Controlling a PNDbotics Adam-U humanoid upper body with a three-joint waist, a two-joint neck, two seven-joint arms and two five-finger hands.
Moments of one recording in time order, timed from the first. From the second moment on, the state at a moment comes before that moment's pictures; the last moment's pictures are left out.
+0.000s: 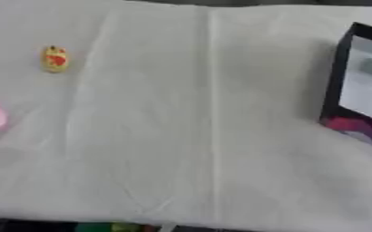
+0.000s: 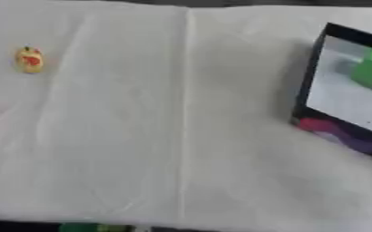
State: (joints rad) left arm -0.35 1.17 -0.06 -1.87 -0.16 0.42 -0.53; right arm -0.45 -0.86 -0.06 -1.86 -0.12 0.39 -0.57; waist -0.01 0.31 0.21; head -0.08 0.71
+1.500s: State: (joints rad) left arm -0.53 1.08 -0.25 -1.64 -0.44 0.50 -0.59; right arm -0.45 -0.84 -0.05 -1.85 -0.12 0.40 -0.57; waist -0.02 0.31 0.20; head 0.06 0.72
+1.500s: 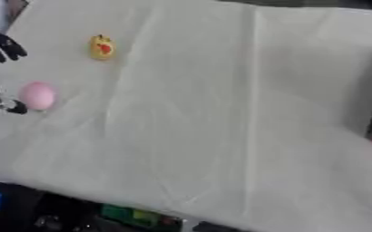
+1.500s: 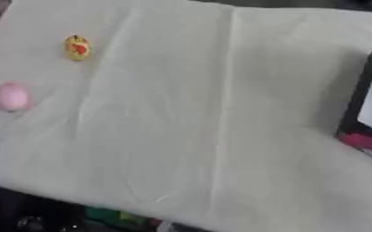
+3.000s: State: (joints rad) left arm -0.64 0.88 -0.32 -1.24 -0.46 0.42 -0.47; right arm -0.42 -0.80 -0.05 -1.84 -0.15 0.38 -0.59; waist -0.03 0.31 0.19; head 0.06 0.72
